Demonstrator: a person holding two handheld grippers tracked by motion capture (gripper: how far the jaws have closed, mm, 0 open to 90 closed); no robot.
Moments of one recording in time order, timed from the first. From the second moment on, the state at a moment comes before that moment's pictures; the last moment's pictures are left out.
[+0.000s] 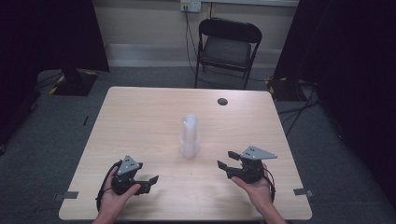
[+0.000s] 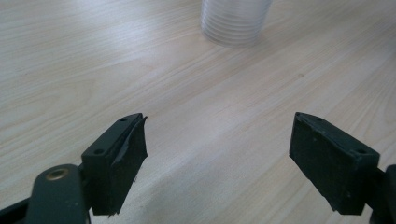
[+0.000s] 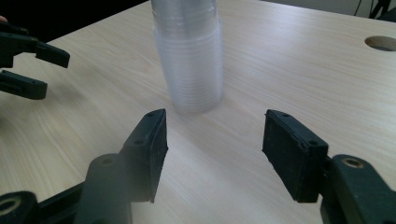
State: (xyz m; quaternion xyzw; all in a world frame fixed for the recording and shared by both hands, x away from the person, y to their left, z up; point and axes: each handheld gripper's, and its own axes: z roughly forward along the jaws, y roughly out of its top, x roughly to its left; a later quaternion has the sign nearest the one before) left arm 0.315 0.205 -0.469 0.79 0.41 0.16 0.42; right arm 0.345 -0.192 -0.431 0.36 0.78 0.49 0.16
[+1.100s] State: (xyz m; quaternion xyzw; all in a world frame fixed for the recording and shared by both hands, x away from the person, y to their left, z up) left arm 0.316 0.208 -0.469 0.79 0.41 0.16 0.42; right arm 0.390 -0.130 -0.405 0.30 0.79 0.52 0.16
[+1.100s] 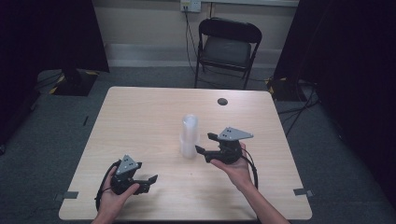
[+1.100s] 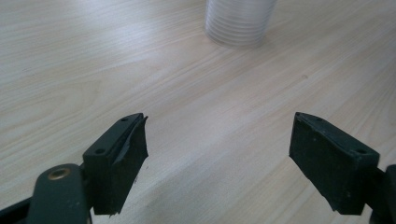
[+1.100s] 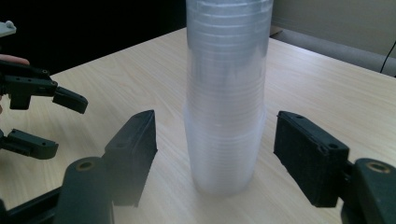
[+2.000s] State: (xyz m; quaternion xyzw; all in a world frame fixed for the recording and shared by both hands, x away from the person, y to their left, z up) left arm 0.317 0.209 -0.470 0.79 0.41 0.16 0.42; right arm 0.431 -0.092 -0.402 0.29 0.78 0.52 0.18
